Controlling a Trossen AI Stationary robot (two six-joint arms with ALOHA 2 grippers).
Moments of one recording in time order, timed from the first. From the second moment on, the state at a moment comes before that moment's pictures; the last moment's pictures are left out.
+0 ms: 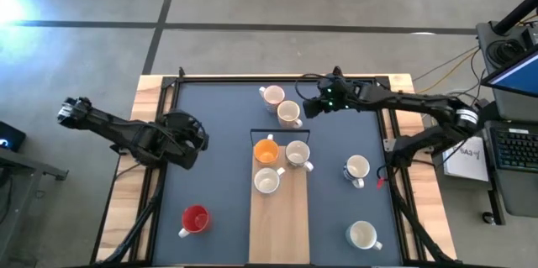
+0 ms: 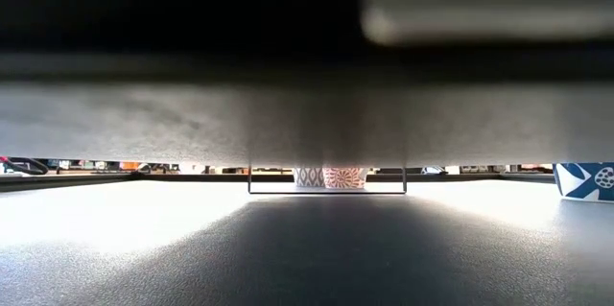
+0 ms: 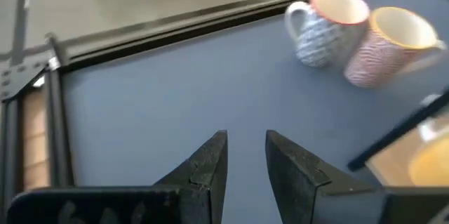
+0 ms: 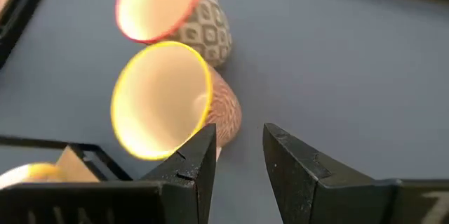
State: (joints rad) left arm -0.34 1.00 0.92 -1.29 -0.89 -1.45; right arm -0.47 1.39 0.93 -0.35 -0.01 0.66
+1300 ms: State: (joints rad) left arm -0.32 0.70 0.92 -1.46 -0.85 -1.30; right arm -0.45 1.89 1.42 -0.78 -0.04 0.55
